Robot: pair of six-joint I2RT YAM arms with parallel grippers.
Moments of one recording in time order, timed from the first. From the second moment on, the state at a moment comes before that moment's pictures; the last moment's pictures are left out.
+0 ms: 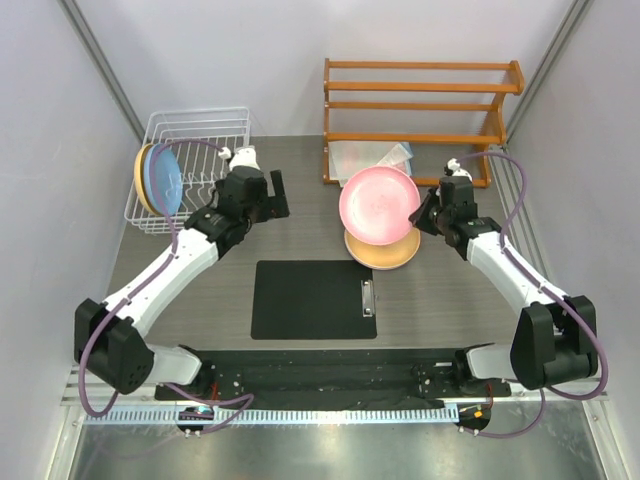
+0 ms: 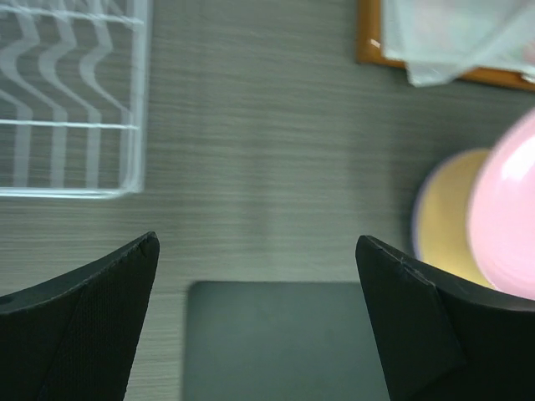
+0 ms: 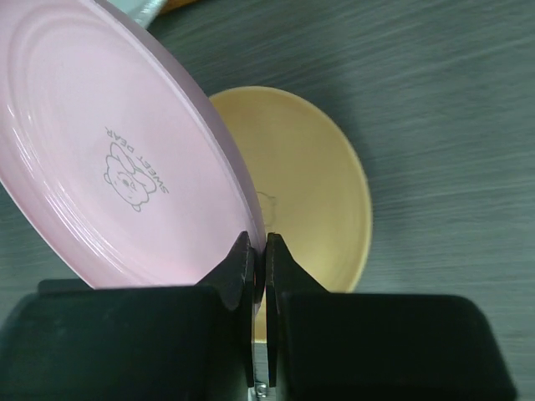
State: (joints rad) left arm -0.51 1.36 1.16 -0.39 -0.30 -0.46; right arm 0.20 1.32 0.91 -0.24 -0.02 0.53
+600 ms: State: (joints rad) left arm -0.43 1.36 1.26 -0.41 -0.79 -0.26; right arm 0.18 1.44 0.89 -0.32 -0.01 0.49
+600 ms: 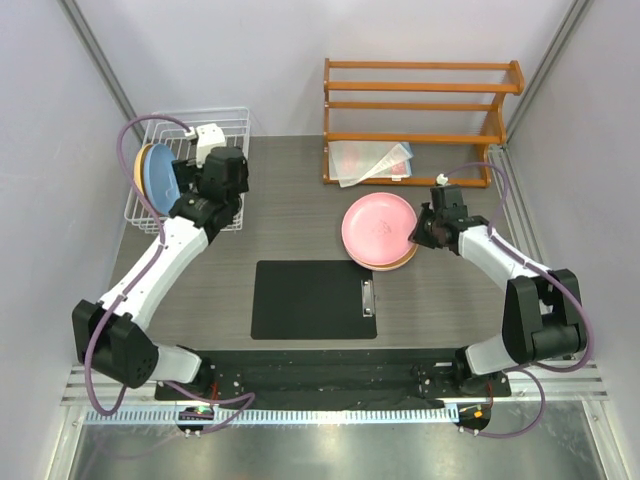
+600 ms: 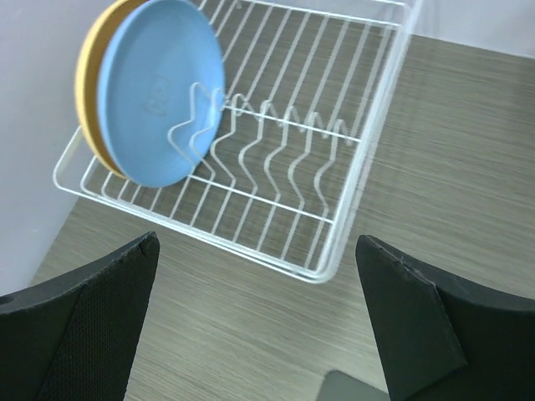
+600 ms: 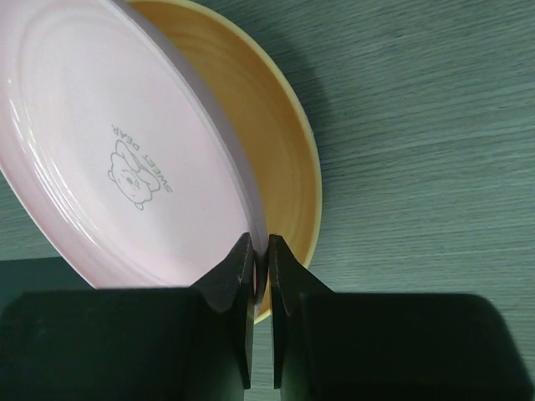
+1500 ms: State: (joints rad) left arm -0.01 1.67 1.45 -0.39 -0.72 -0.23; right arm 0.18 1.31 0.99 -0.36 0.11 0.42
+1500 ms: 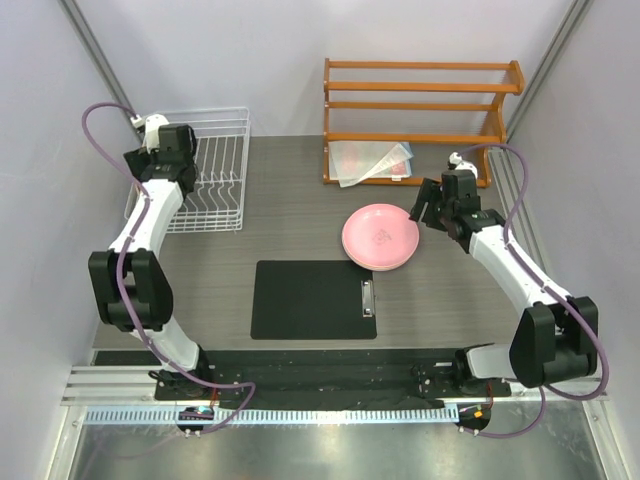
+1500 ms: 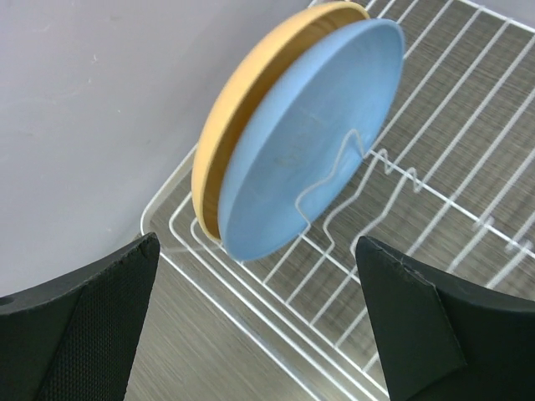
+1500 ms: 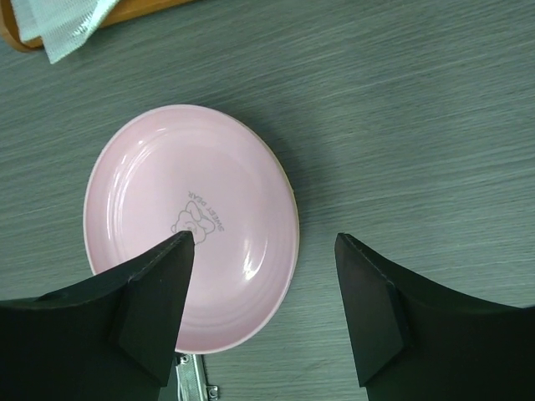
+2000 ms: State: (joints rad) left arm 0.05 1.79 1.50 -0.33 -0.67 -0.18; right arm 0.18 1.45 0.99 -0.32 0.08 0.42
